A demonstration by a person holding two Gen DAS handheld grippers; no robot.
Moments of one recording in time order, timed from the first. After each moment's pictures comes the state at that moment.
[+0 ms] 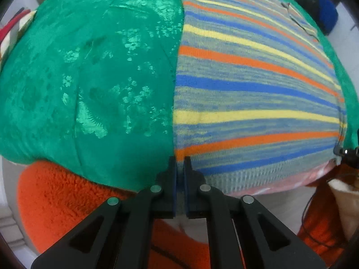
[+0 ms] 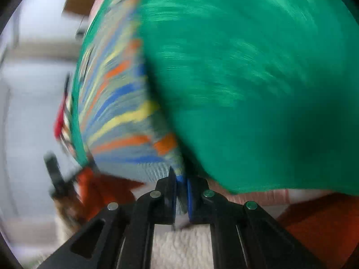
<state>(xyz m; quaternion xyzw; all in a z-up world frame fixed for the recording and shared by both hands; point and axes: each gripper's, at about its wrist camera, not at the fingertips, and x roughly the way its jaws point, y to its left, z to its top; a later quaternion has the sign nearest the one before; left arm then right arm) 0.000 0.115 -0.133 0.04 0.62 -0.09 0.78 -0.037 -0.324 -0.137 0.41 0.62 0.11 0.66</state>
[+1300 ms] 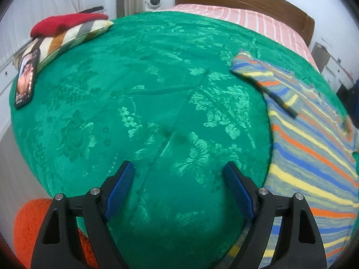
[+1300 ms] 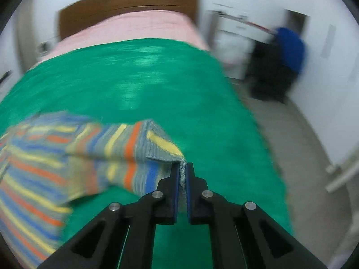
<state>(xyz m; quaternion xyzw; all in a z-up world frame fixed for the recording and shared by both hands) 0.059 0.171 -0.123 -0.08 0.43 0.09 0.89 0.210 -0.504 0.001 0.01 0.45 -0.17 0.88</state>
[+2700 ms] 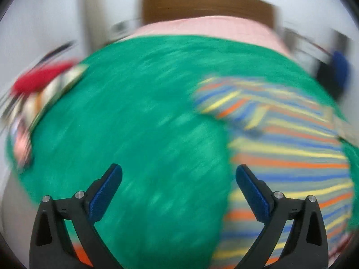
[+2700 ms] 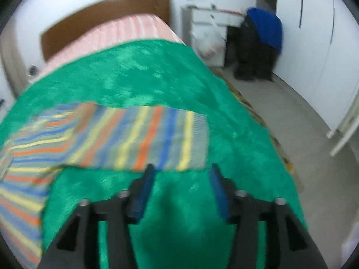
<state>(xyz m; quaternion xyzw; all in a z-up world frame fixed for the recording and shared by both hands) 0.084 0.133 -0.034 0.03 0.38 -0.04 0.92 0.110 -0.505 -0.020 0.08 0.42 -0.18 0.89</state>
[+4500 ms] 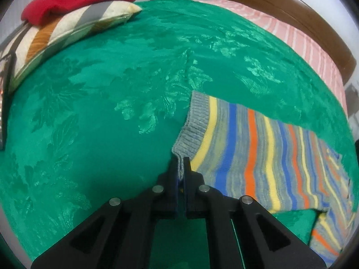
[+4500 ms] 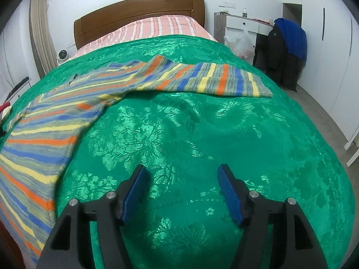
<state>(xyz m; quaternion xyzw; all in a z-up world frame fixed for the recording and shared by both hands) 0.227 0.289 -0.114 -0.19 0.46 0.17 0.85 0.046 -0.398 -0.083 0.06 0.40 -0.10 0.91</state>
